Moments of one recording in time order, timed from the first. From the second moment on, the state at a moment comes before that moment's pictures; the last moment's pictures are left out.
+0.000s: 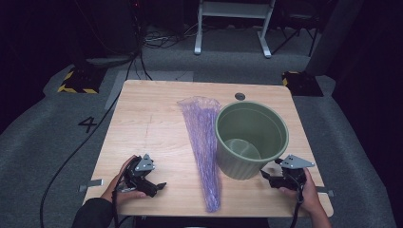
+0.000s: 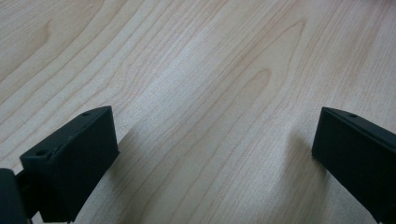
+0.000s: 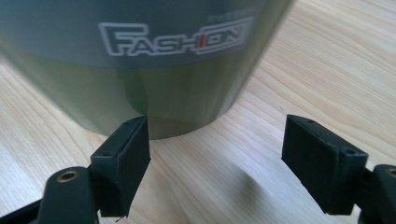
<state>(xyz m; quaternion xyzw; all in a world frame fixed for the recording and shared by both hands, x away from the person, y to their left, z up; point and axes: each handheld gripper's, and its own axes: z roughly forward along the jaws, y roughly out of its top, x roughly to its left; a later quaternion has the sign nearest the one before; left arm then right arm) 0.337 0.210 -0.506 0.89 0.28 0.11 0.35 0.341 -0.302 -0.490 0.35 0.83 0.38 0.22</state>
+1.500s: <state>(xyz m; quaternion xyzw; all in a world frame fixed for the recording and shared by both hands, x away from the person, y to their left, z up) 0.338 0.205 -0.506 0.88 0.29 0.11 0.35 0.392 -0.215 -0.489 0.31 0.85 0.36 0.21</state>
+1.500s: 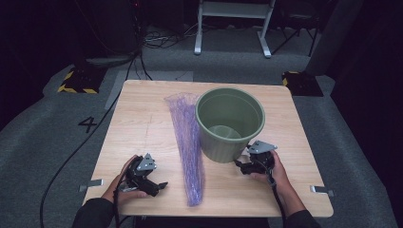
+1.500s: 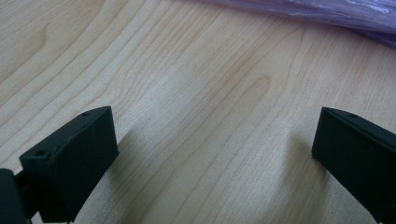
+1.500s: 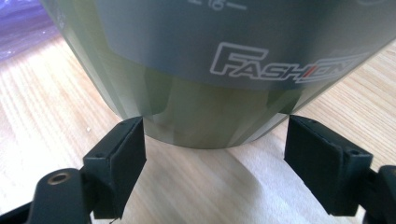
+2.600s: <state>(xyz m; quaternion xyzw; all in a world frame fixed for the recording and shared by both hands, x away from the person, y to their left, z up) 0.341 0.171 -0.505 0.89 0.28 0.10 0.35 0.357 -0.225 -0.482 0.32 0.84 0.40 0.18</state>
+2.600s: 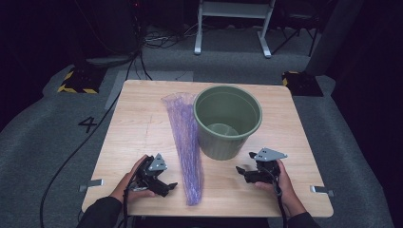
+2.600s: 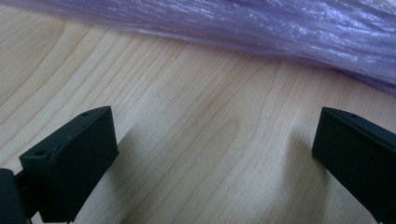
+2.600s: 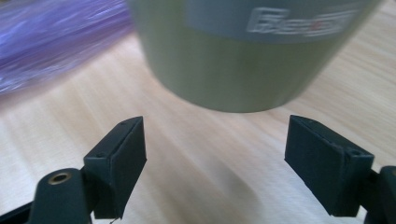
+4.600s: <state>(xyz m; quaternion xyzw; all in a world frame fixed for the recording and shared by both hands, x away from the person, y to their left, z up) 0.359 0.123 -0.505 0.88 0.30 0.11 0.35 0.316 -0.157 -0.501 0.16 0.89 0.41 0.10</state>
